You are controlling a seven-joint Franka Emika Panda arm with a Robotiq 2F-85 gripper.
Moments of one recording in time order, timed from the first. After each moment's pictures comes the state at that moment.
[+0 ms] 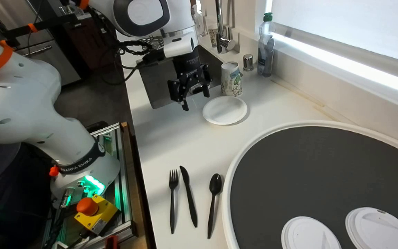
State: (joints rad) arm -0.11 -0.33 0.07 -2.71 -0.22 2.38 1.28
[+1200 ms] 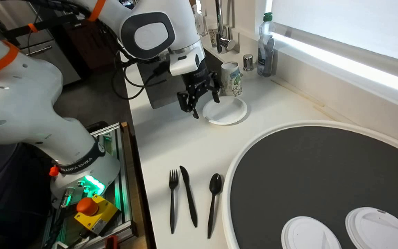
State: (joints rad) arm -0.16 -0.24 0.06 -2.75 -0.21 2.63 1.33
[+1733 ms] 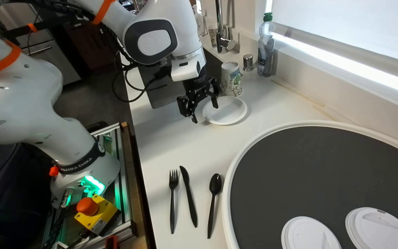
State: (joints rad) arm -0.17 -0.20 0.06 -2.75 -0.21 2.63 1.33
